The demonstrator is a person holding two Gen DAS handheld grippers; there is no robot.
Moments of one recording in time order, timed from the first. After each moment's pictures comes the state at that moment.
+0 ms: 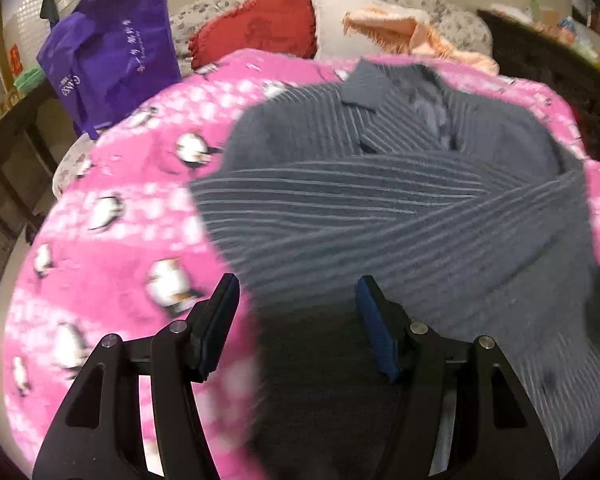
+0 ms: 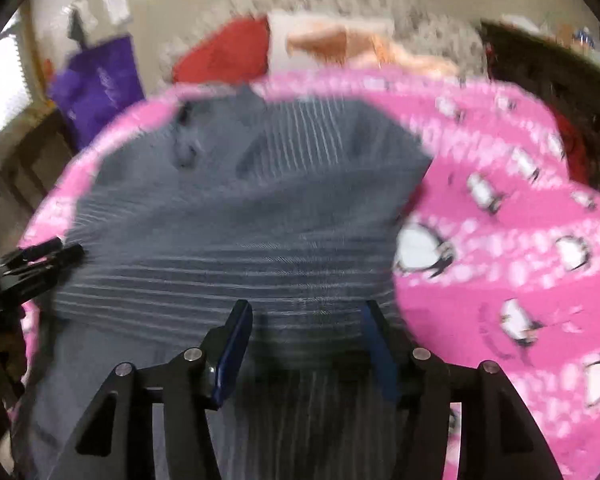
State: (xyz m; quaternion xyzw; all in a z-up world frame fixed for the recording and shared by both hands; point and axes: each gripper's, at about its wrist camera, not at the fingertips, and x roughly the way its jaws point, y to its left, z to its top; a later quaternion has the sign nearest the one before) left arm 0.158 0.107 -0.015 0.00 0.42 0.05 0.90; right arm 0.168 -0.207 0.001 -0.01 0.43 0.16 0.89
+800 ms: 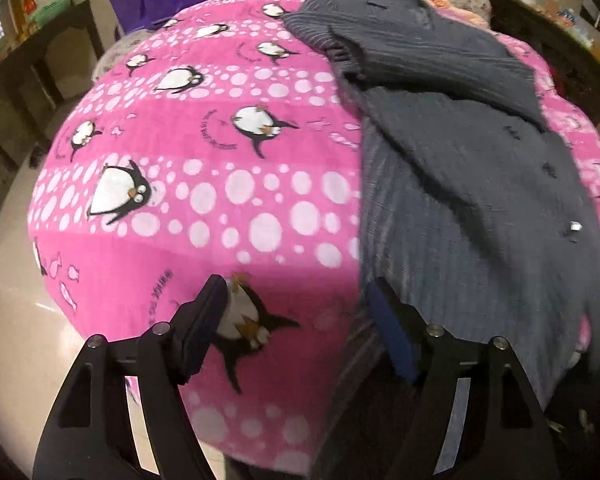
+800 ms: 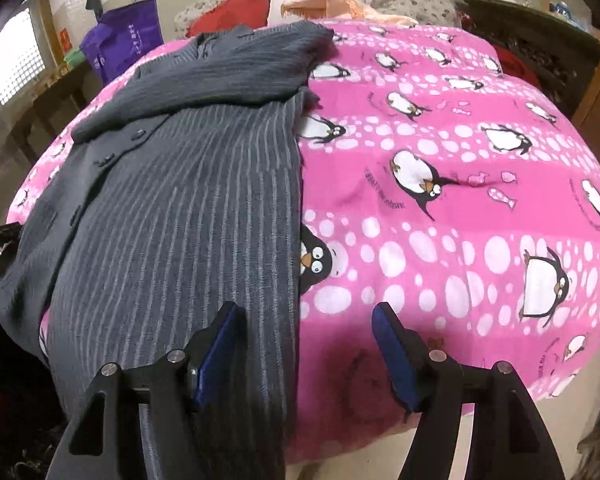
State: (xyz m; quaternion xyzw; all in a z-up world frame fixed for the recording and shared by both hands) left arm -0.063 0.125 -0.053 -0.05 0.51 0.04 0.86; right arm -0.028 -0.320 -0.063 -0.03 0.48 0.16 0.86
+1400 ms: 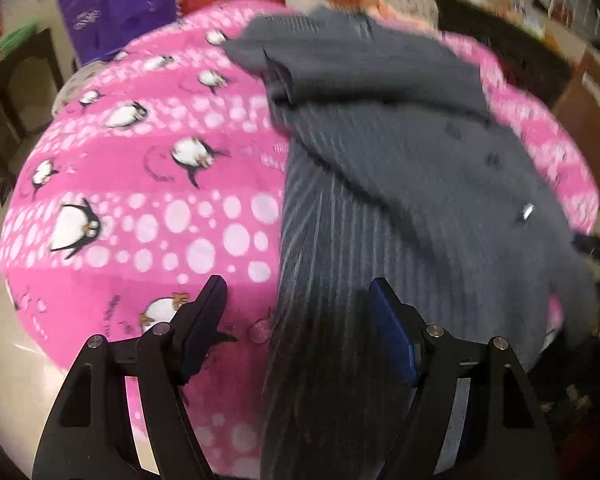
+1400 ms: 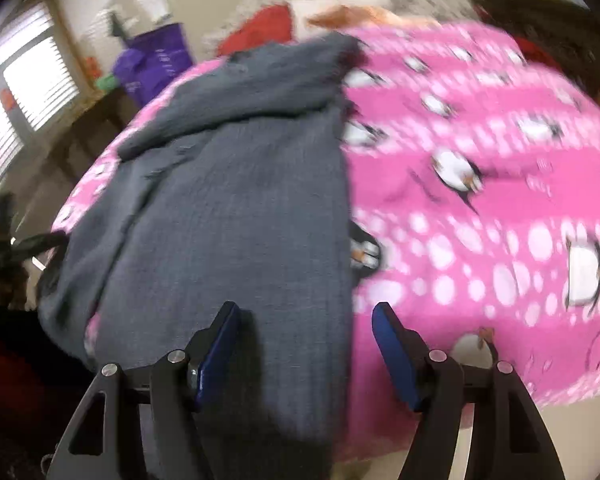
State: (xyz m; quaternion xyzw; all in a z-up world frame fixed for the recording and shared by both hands) left arm -0.052 0.108 -0.055 -0.02 0.49 -0.02 0.87; right arm -0.030 -0.323 -0.071 0.05 0.47 0.23 0.85
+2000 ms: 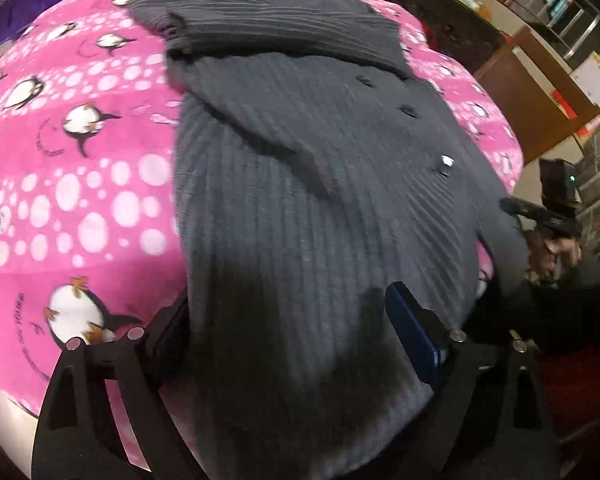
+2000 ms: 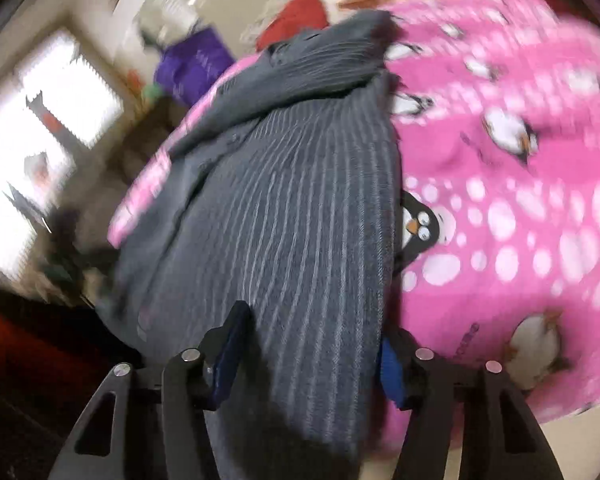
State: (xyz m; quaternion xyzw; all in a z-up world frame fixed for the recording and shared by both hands) left arm -0.046 0.104 -0.064 -0.08 0.53 -0.19 0.82; right arm -0.029 -0.326 -0.083 0.15 0.48 0.34 0.80
